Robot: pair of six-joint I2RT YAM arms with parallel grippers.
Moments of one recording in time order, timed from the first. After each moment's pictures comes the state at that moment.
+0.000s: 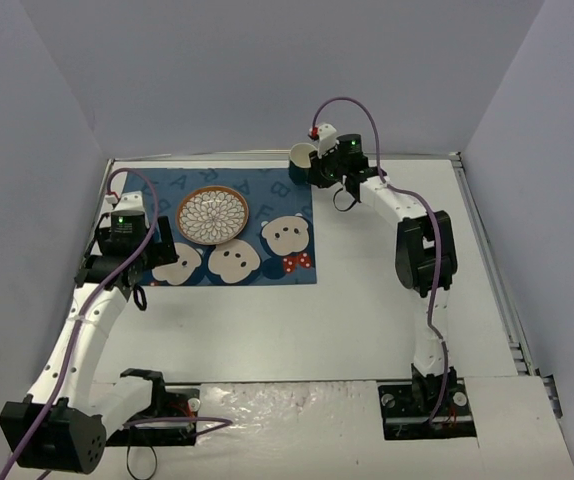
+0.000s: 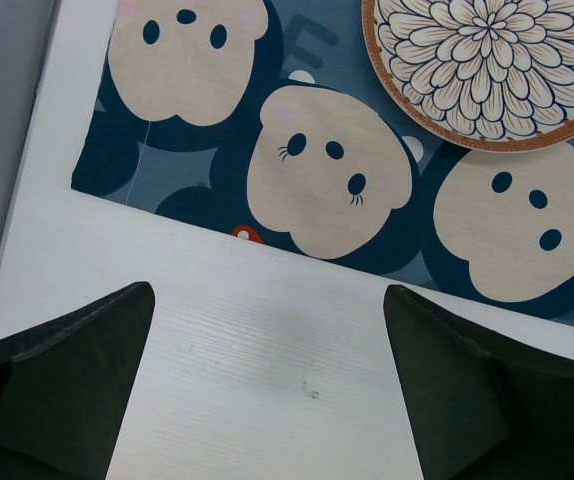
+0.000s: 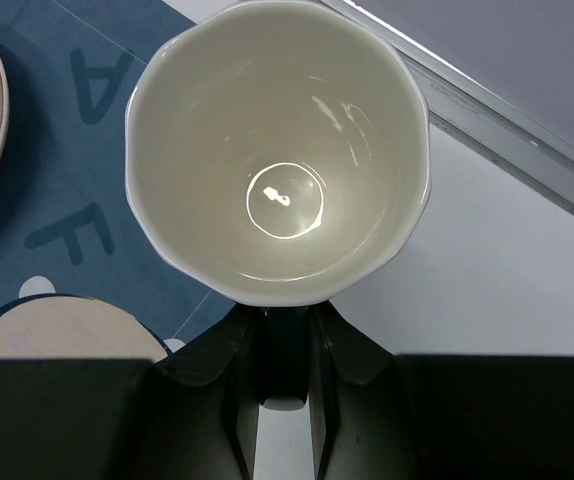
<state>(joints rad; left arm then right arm) -0.10 1.02 0.97 -0.69 -0.27 -0.23 0.31 2.21 1.79 -0.09 -0.30 -0.17</state>
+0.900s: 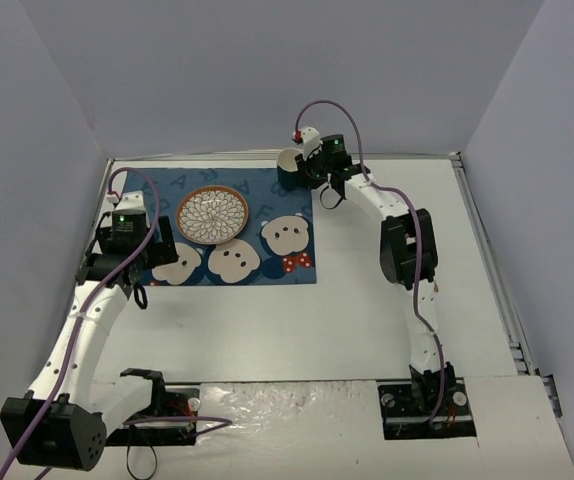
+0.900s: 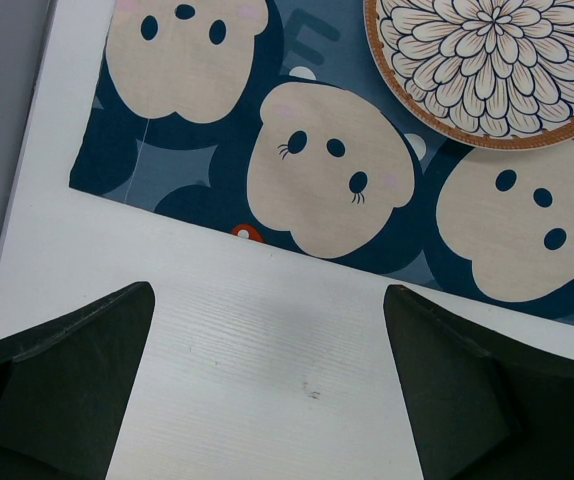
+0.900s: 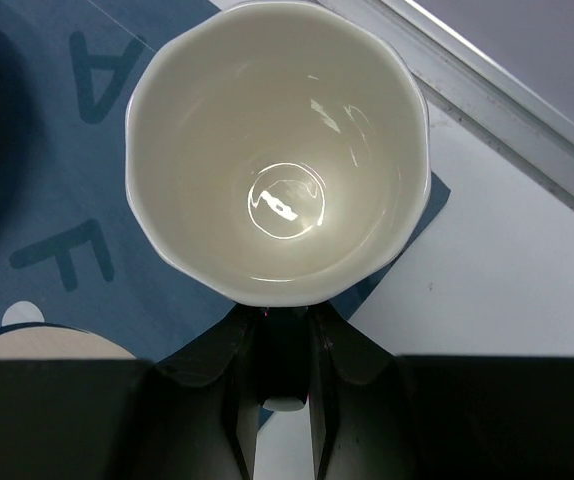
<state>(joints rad) -0.10 1.03 0.97 -0.69 -0.27 -0.23 0.36 2.39 2.02 -0.20 -0.29 -0.21</state>
